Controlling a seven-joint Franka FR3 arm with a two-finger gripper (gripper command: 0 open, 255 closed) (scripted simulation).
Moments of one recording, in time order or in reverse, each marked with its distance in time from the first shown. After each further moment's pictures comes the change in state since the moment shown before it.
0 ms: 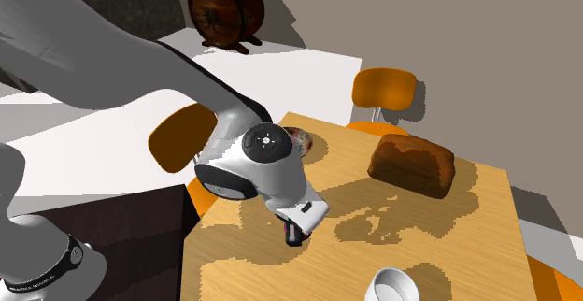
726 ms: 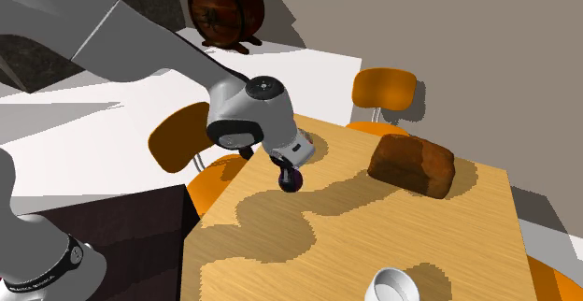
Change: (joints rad) arm 0.202 0.040 0.063 0.054 -0.099 0.044 0.345
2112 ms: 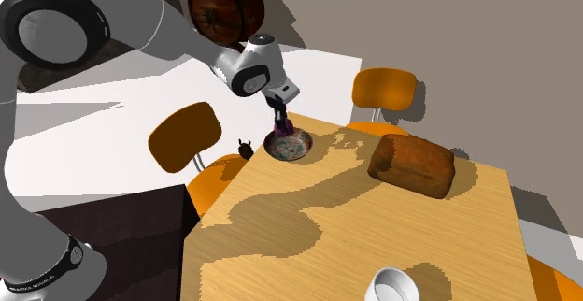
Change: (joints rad) arm 0.333 0.305 0.022 0.456 -0.157 -0.109 0.526
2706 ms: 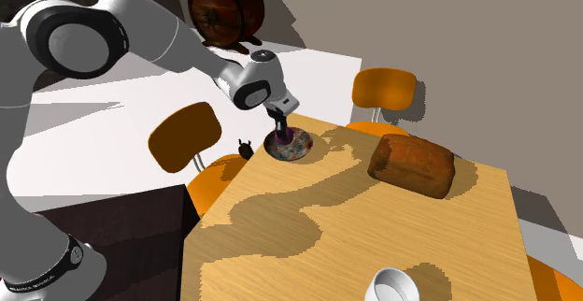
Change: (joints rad) arm -0.011 0.086 0.018 0.010 0.019 0.076 -0.013
